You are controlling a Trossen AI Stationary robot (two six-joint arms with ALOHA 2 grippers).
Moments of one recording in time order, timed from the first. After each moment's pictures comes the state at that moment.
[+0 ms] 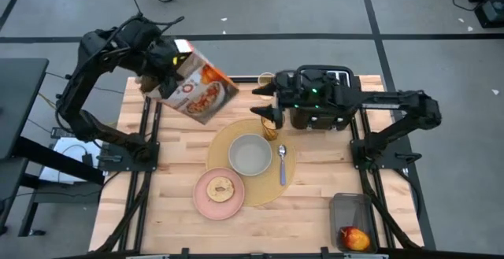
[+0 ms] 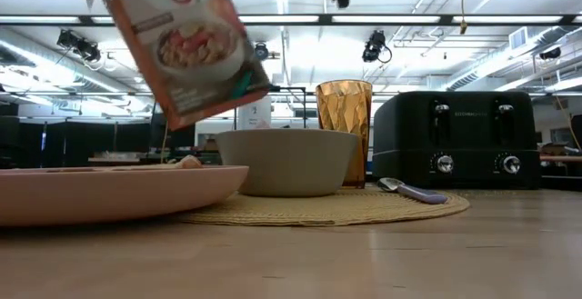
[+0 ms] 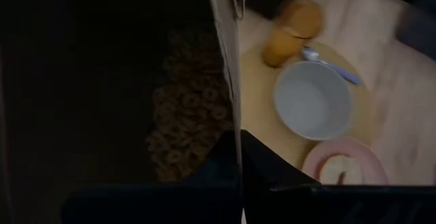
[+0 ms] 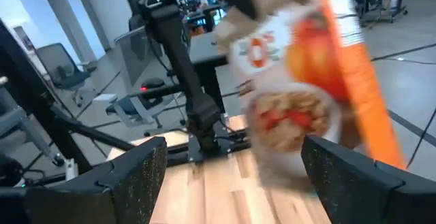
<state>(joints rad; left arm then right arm) 0.64 1.38 2.04 -1.57 0.16 0.11 -0.19 1.39 1.19 0.10 -0.14 0.20</state>
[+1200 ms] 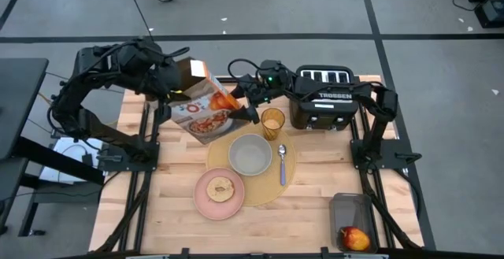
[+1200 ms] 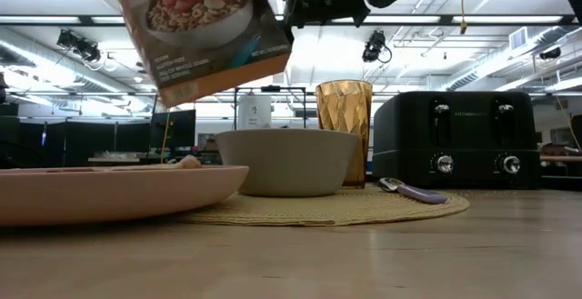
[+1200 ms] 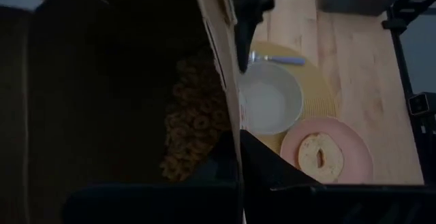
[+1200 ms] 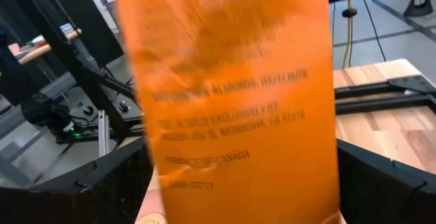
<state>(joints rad) 0.28 1.35 2.08 -1.52 0.08 0.17 -0.31 1.80 1.46 0.10 -0.58 0.15</state>
